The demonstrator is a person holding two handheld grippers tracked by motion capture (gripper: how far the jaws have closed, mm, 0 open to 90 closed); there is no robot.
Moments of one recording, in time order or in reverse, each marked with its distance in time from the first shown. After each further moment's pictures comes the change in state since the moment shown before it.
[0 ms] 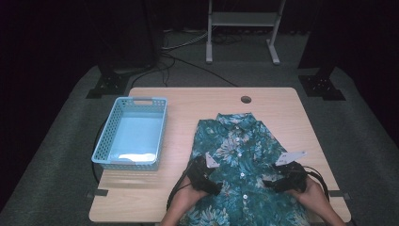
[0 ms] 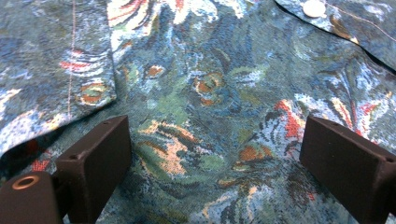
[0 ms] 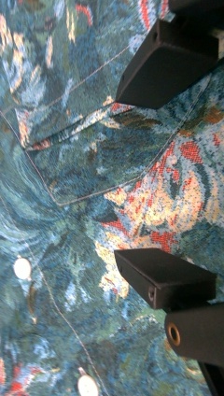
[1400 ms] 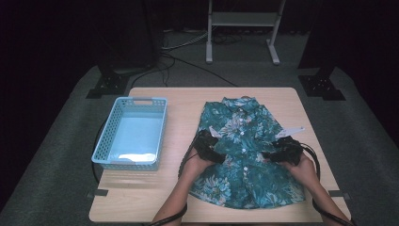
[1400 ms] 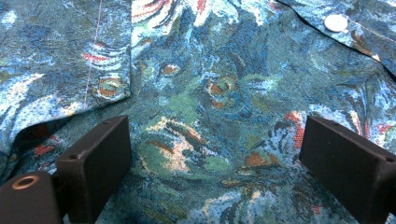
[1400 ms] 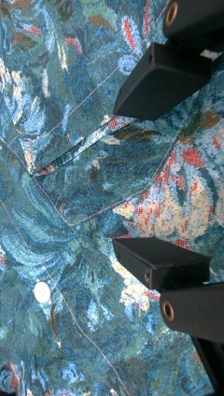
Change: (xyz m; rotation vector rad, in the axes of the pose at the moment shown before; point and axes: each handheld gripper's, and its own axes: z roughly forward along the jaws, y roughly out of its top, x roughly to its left) left arm 0.066 0.055 0.046 -0.036 0.061 -0.072; right arm -0.073 0.031 0.025 -0.063 -0.119 0.150
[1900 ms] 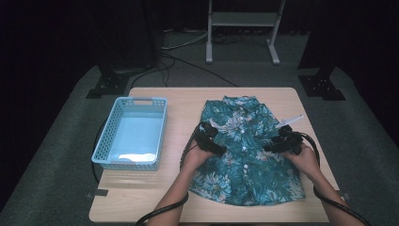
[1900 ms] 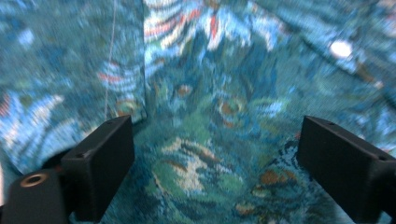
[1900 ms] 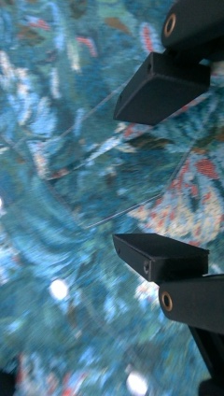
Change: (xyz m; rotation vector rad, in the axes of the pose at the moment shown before) left arm 0.019 0.021 0.009 0.018 -0.031 -0.021; right arm -0.025 0.024 0.003 0.079 0.078 0.043
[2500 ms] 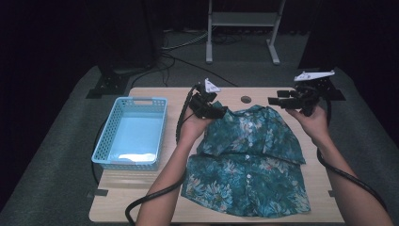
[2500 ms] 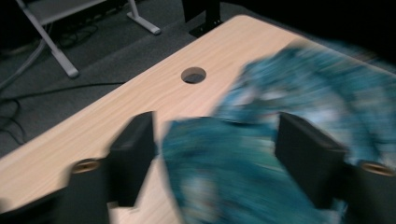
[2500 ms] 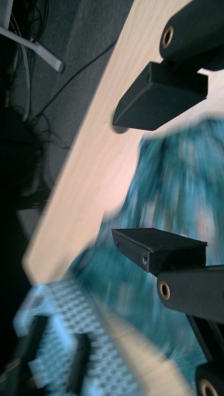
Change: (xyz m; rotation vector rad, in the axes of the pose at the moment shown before) left arm 0.018 0.092 -0.105 -0.292 0.106 0.029; right arm -0.011 0.109 -0.111 -0.397 0.005 0.044
